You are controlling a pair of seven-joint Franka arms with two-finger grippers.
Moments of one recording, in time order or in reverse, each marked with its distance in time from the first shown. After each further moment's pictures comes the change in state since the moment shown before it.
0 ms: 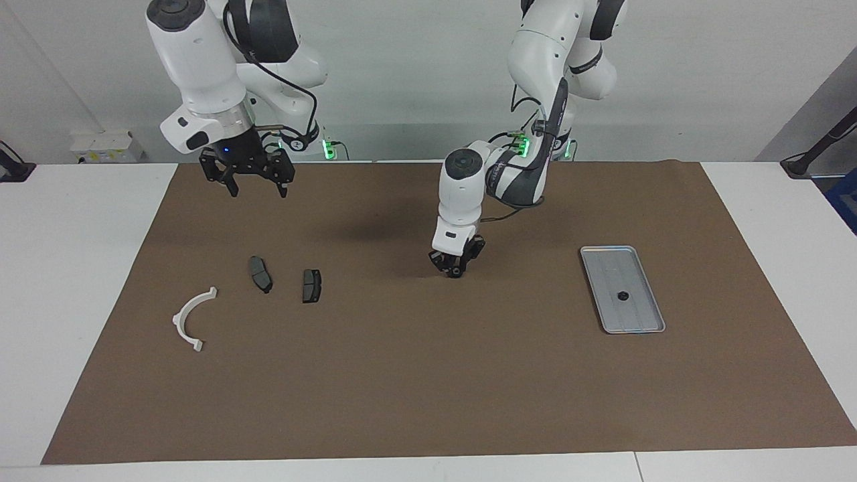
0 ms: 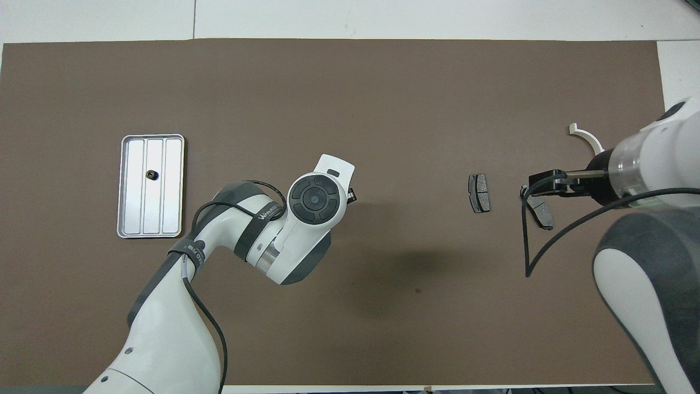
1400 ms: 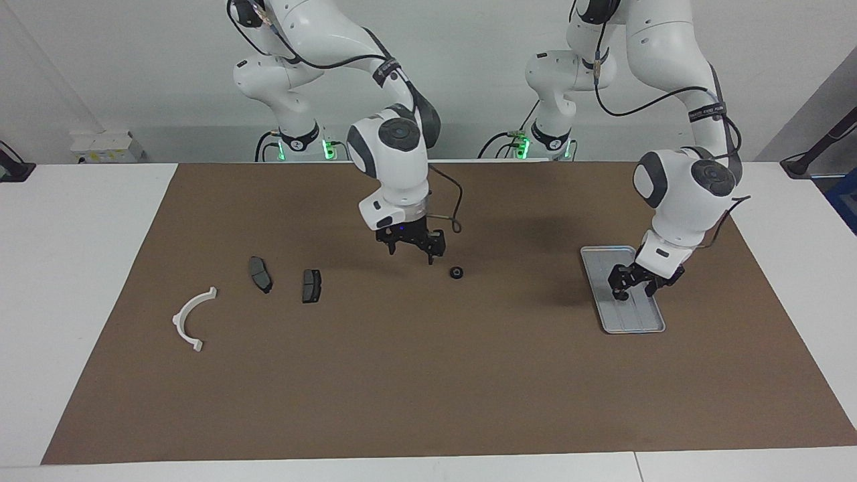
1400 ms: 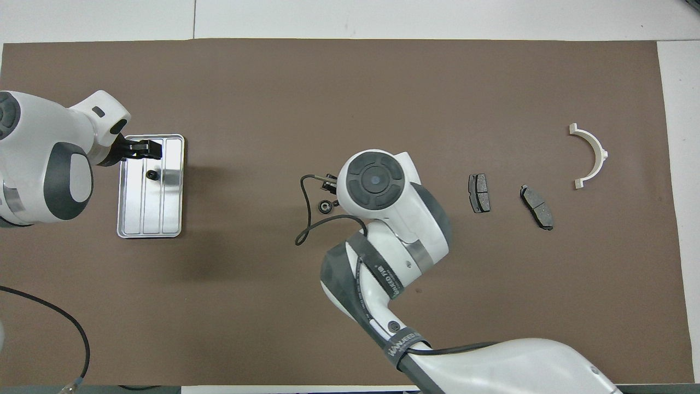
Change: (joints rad) left arm 0.654 -0.086 0.033 0.004 -0.093 -0.035 1.113; right arm 0.474 0.503 -0.001 0.213 -0.028 0.348 0.821
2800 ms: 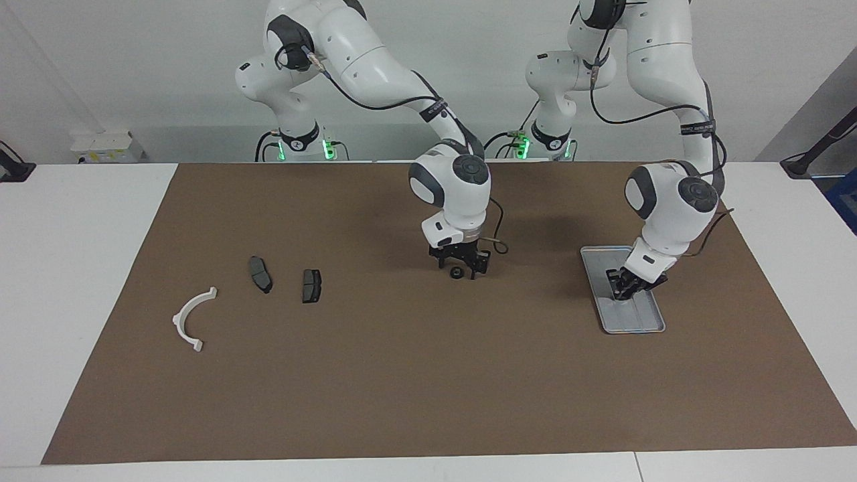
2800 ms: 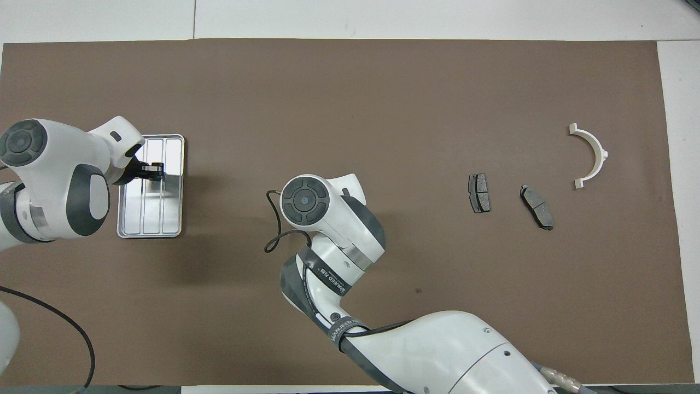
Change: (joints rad) left arm 0.008 0.005 -0.022 -0.120 -0.001 0.096 0.021; right arm 0.070 0.183 -0.003 0.105 -0.027 0.025 0.091
